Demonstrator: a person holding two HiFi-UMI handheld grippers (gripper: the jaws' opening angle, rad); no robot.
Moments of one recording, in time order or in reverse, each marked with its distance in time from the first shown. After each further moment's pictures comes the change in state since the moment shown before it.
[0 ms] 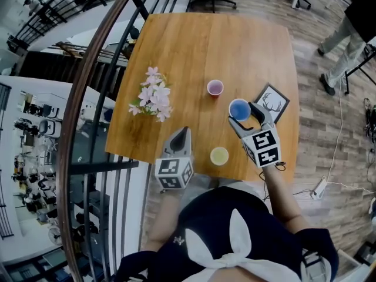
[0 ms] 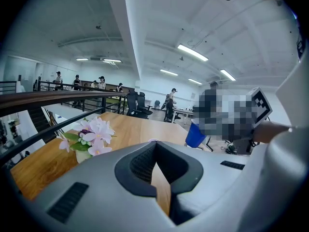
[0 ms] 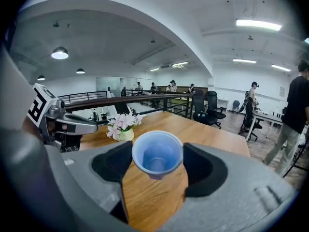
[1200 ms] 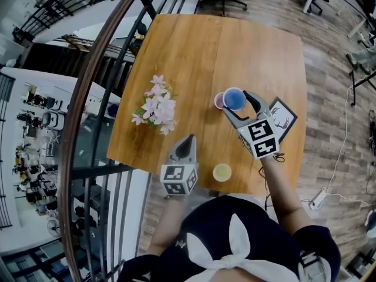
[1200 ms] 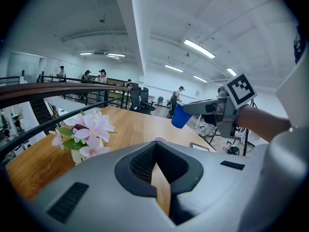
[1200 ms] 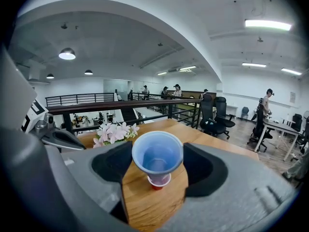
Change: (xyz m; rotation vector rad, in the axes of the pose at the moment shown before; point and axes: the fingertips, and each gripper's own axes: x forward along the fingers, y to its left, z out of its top) left arm 0.041 0.017 0.001 -0.049 0.052 0.030; right arm 0.083 -0.028 0.065 -0.068 -0.055 0.075
